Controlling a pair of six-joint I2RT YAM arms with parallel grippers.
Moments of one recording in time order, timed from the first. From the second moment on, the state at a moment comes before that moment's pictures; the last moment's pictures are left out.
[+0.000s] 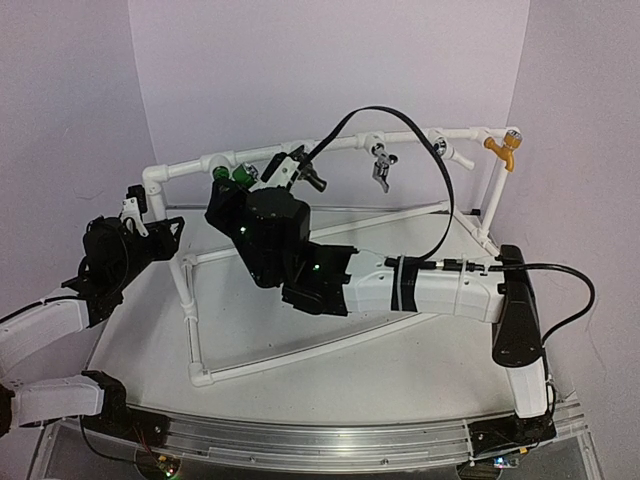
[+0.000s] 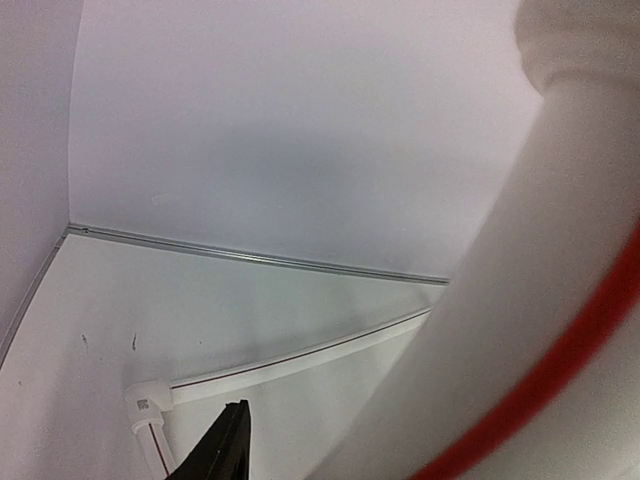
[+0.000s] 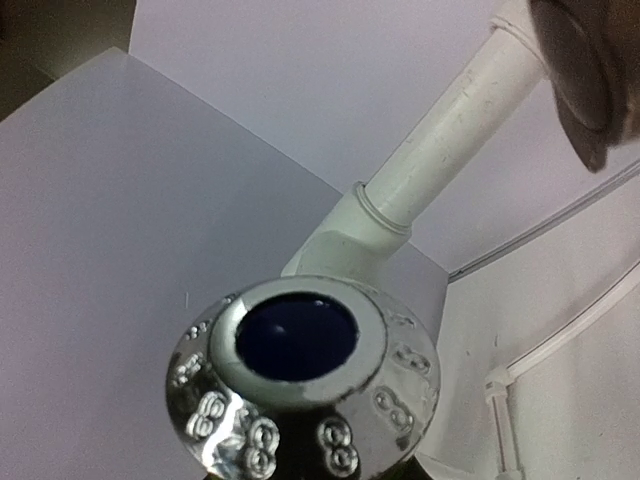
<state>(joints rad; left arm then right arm) -0.32 0.95 0.52 0.32 0.01 -0.35 1.27 2.15 1.96 0.36 0.73 0.88</state>
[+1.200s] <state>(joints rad) -0.34 0.93 0.54 0.27 -0.06 -0.38 1.25 2.02 1.66 0.68 0.62 0.87</state>
